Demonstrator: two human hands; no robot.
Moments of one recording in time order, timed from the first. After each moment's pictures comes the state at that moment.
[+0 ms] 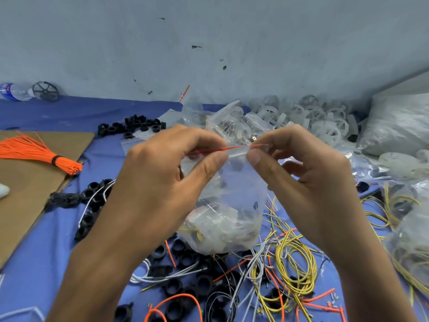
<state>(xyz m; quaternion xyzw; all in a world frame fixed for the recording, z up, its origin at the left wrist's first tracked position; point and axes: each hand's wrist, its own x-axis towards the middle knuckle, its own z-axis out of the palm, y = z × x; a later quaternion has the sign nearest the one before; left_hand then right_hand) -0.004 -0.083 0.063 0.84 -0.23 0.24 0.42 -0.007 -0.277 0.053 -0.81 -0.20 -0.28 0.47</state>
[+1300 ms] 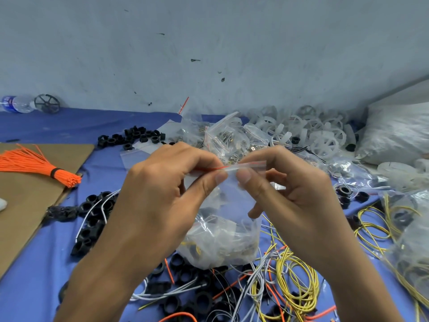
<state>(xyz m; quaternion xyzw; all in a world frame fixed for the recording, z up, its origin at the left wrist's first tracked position) 0.002 -0.084 0.058 0.84 -0.26 0.28 0.39 -0.007 -0.272 0.048 -0.77 -0.20 -0.18 0.57</state>
